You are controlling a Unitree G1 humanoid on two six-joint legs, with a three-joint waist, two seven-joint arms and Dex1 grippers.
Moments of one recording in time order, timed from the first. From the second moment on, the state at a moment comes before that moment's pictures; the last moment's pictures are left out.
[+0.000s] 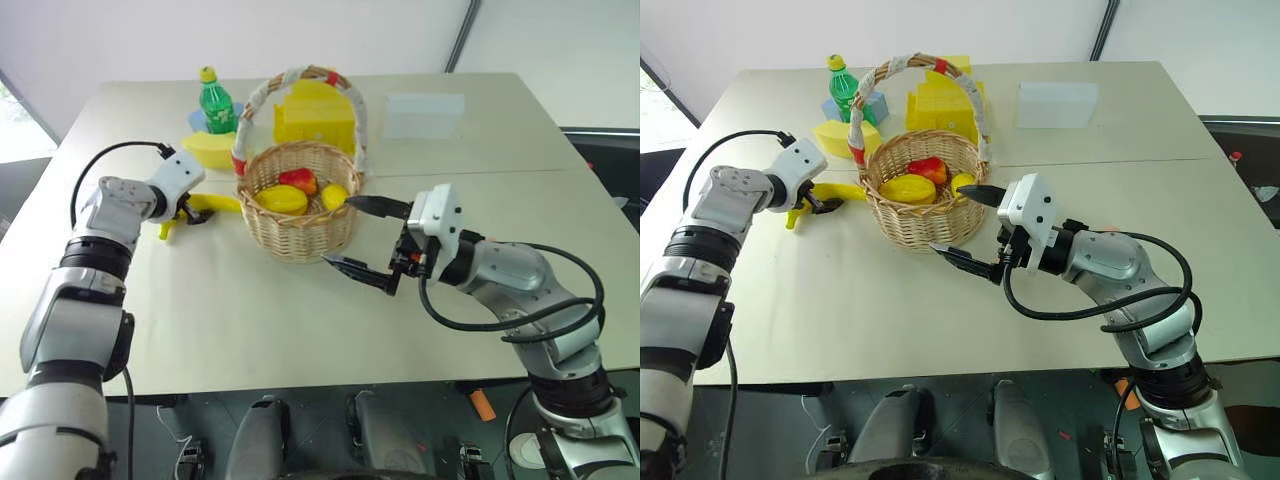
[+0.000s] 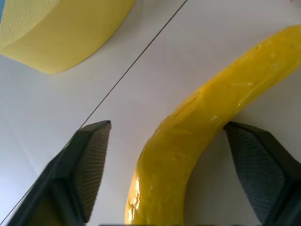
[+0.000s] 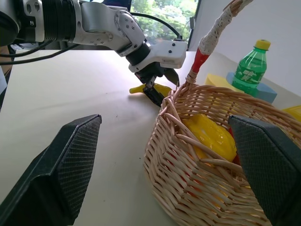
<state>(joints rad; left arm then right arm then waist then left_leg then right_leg) -1.03 0.69 -0.24 0.99 0.15 0.16 -0.76 -0.39 -0.57 0.09 -0.53 0.51 0.50 0.73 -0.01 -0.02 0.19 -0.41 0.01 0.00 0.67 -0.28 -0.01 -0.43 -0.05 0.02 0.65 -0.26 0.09</state>
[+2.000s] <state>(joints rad) -0.69 0.49 -0.11 -0.23 -0.45 0.60 -0.86 -0.15 -0.80 -0.30 -0.35 0.45 0.52 0.73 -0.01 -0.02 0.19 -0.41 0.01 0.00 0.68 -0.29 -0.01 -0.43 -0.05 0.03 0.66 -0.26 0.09</state>
